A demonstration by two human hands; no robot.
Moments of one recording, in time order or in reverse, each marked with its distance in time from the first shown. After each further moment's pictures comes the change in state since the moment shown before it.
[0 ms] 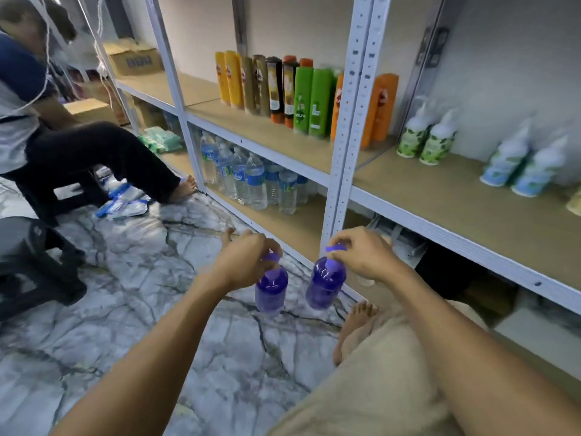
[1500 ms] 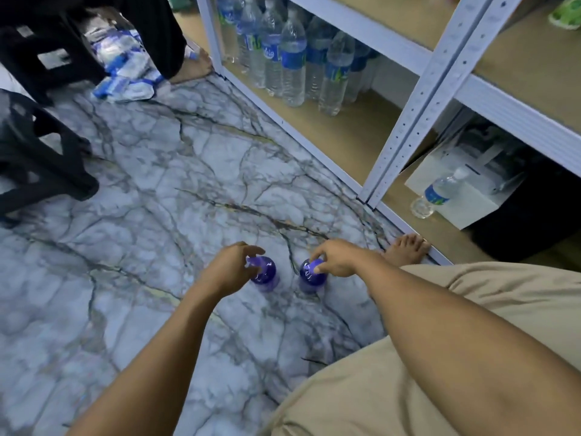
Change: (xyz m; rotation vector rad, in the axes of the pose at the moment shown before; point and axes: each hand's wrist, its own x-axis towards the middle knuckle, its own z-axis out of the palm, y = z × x) left_hand -0.057 -0.161 0.215 -0.352 -0.298 -0.311; right_hand 0.058 0.025 0.260 -0.185 -0.894 -0.016
